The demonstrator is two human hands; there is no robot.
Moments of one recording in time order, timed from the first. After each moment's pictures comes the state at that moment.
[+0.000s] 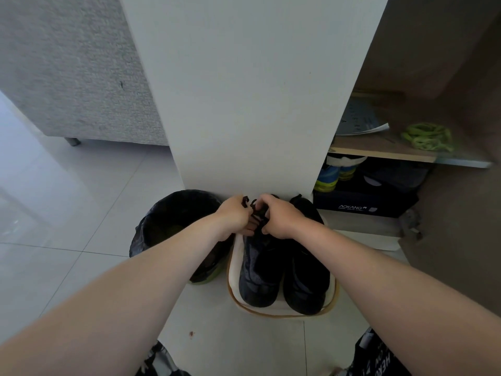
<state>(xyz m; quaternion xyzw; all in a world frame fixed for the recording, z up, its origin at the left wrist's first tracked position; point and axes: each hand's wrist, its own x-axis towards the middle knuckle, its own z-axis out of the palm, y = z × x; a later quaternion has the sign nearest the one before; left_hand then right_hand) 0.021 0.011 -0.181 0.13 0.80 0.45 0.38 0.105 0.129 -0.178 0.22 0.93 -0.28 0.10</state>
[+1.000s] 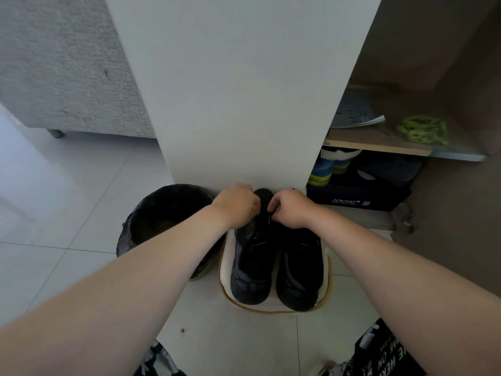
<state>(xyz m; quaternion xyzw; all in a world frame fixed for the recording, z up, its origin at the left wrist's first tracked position) 0.012 0.027 -0.171 0.54 0.83 0.01 0.12 0.113 0.171 -0.181 0.22 0.94 -0.25 0.12</state>
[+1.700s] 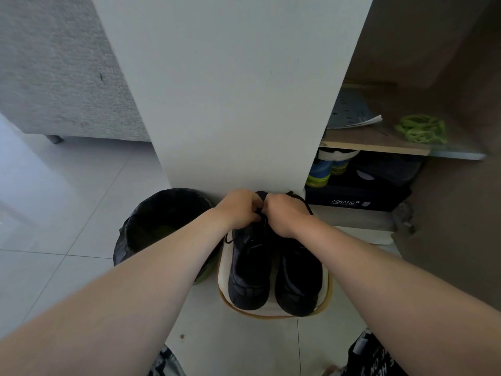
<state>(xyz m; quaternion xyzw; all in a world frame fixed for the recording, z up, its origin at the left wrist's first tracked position) 0.016 0.043 -0.175 0.45 0.85 0.15 0.21 0.109 0.152 -0.186 0.20 0.97 -0.09 0.09</state>
